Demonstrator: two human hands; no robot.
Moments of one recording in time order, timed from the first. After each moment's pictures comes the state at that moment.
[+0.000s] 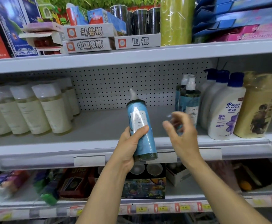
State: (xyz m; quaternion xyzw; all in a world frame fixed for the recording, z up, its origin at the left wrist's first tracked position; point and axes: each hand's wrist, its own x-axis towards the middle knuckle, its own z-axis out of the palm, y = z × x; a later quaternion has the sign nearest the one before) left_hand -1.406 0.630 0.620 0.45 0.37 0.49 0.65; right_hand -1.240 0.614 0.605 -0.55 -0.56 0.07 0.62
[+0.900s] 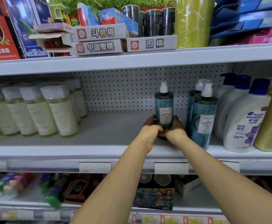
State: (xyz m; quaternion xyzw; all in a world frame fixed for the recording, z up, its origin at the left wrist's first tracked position) left_hand -1.350 0.723 0.620 0.52 0.41 0.46 0.58; right_hand -1.241 0.741 0.595 -0.65 -0.50 0.29 0.50
